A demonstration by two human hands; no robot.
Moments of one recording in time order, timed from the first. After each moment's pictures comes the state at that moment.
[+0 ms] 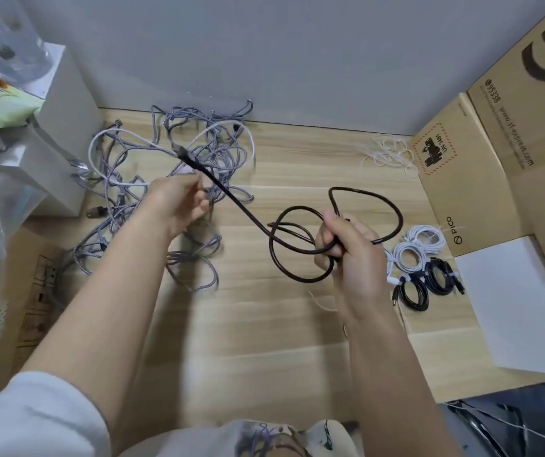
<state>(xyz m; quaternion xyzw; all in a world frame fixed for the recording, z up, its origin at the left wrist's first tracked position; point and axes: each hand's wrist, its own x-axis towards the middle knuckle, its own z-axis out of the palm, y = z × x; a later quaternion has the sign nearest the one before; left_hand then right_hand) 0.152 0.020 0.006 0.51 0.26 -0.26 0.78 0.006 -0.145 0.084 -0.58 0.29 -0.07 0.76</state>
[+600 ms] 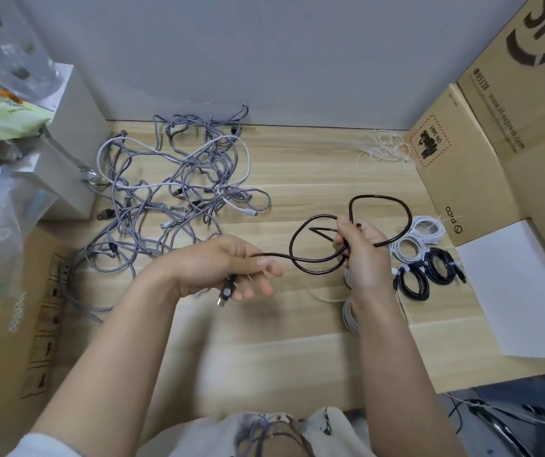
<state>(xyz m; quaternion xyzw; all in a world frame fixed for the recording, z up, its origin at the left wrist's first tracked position) 0.052 0.003 0.057 0.64 -0.10 -0.55 0.54 -0.014 -0.180 0.056 -0.65 0.36 -0.11 0.66</state>
